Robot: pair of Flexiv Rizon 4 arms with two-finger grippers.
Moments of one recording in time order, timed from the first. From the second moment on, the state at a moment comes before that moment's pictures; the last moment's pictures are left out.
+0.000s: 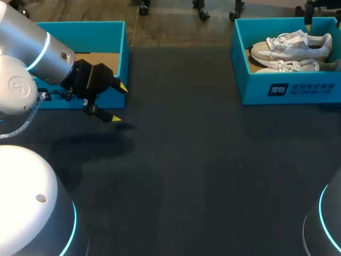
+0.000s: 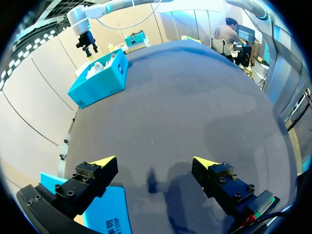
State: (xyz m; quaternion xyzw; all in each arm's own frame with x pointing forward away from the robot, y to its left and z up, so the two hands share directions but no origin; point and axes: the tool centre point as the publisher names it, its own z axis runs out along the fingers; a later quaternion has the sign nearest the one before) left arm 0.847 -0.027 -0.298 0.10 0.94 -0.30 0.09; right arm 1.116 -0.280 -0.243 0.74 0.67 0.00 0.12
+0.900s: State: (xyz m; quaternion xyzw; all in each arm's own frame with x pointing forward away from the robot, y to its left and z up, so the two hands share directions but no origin) left arm 0.847 -0.027 -0.298 0.10 0.94 -0.30 0.09; right arm 1.047 -0.216 -0.191 0.70 0.71 0.03 0.12
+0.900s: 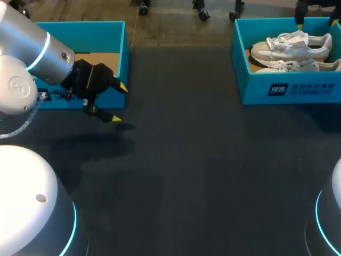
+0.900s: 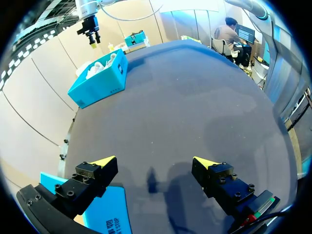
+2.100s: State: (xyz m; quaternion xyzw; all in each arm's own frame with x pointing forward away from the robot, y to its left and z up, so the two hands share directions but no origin) left arm 0.849 -0.024 -0.244 -0.13 0.94 -0.31 0.06; right arm 1.006 -0.209 -0.186 0.72 0.69 0.01 0.09
